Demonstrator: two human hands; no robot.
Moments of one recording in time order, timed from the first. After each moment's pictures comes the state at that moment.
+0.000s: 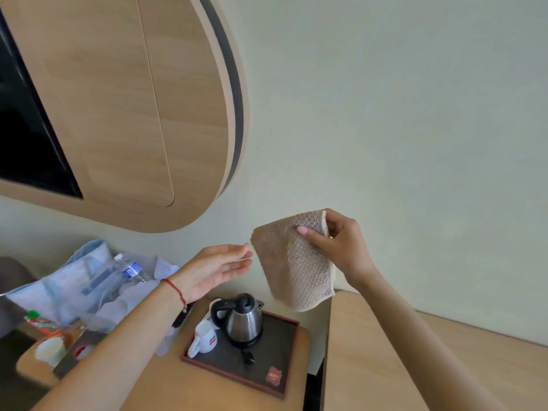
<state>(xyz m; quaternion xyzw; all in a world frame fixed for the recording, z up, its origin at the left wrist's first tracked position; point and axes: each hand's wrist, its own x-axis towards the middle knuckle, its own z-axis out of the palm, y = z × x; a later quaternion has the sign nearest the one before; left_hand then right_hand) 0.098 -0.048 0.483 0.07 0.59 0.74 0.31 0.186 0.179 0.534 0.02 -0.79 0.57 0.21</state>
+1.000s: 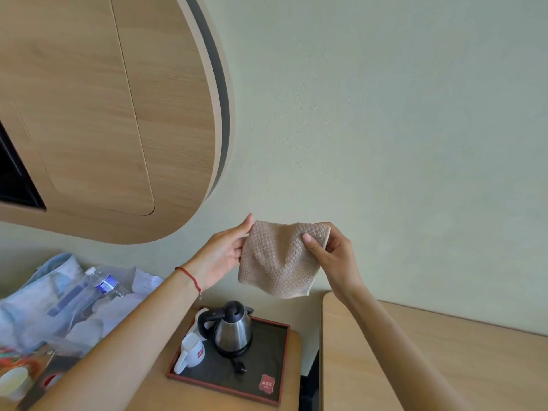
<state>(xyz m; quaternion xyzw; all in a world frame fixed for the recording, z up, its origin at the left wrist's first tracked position) 0.055 -0.014 0.493 0.15 0.58 0.72 0.34 0.163 0.183 0.487 -0.02 -0.72 0.65 0.25</state>
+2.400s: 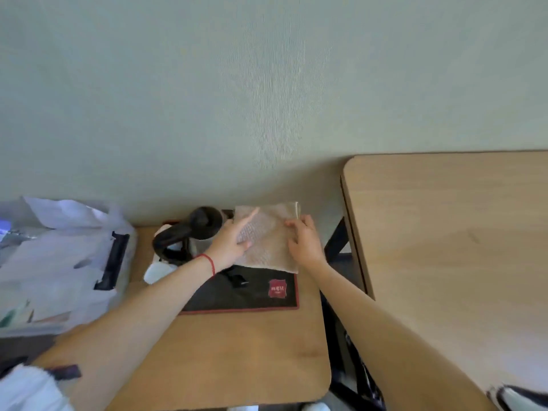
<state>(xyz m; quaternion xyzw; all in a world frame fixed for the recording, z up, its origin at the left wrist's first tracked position) -0.028 0.067 0.098 0.32 0.84 0.31 0.30 0.085 0.205 0.077 -0.32 -0.85 0.41 0.03</state>
